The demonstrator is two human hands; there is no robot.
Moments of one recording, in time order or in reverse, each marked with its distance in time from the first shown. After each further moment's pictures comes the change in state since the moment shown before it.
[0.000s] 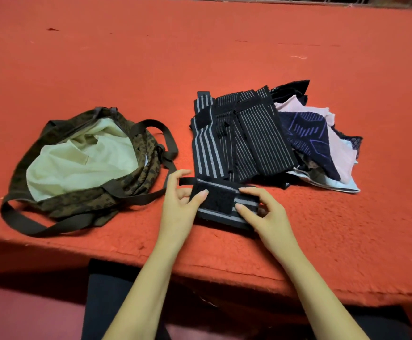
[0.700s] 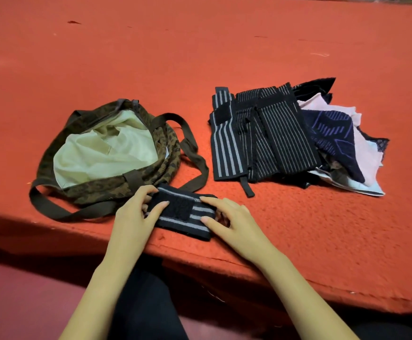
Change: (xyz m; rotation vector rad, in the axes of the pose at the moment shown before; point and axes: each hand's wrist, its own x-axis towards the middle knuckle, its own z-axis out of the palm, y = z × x) left_hand -0.018 -0.013 -0.107 0.690 0.155 0.051; right_hand 0.000 -0.012 0.069 -0.455 -0.395 -0.182
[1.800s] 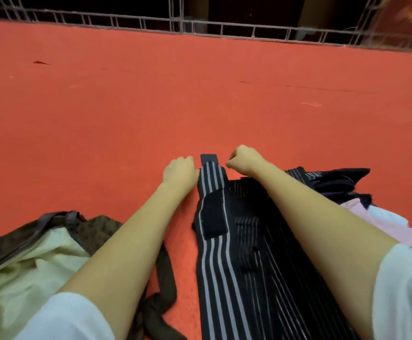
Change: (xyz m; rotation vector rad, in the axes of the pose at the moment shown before) left_hand 0.404 0.089 0.178 0.552 -0.296 0.214; right_hand 0.396 0.136 -0.160 -0.387 -0.043 0.507
